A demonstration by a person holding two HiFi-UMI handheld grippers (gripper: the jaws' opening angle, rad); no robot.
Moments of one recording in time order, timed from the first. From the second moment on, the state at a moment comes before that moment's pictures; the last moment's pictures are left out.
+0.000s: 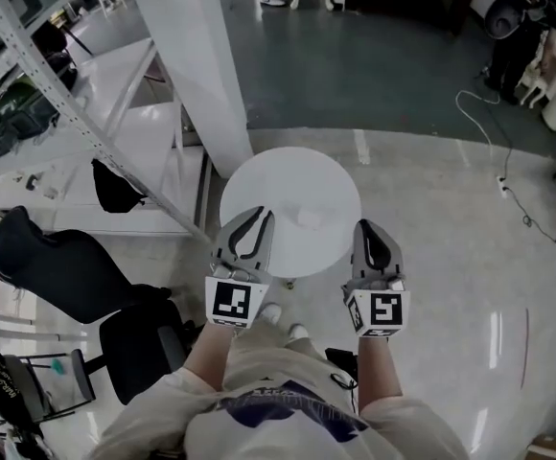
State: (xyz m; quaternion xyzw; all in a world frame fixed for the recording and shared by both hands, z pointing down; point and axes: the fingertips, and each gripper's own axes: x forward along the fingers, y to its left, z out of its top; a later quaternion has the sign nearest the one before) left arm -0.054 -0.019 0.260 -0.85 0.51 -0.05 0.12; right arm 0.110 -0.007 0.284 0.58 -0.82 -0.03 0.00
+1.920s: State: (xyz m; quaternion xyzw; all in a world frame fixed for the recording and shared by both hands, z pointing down) left arm -0.069 -0.032 0.188 -0.86 0.47 0.09 0.13; right arm 0.049 0.003 0.181 0.65 -0.73 -0.19 -0.06
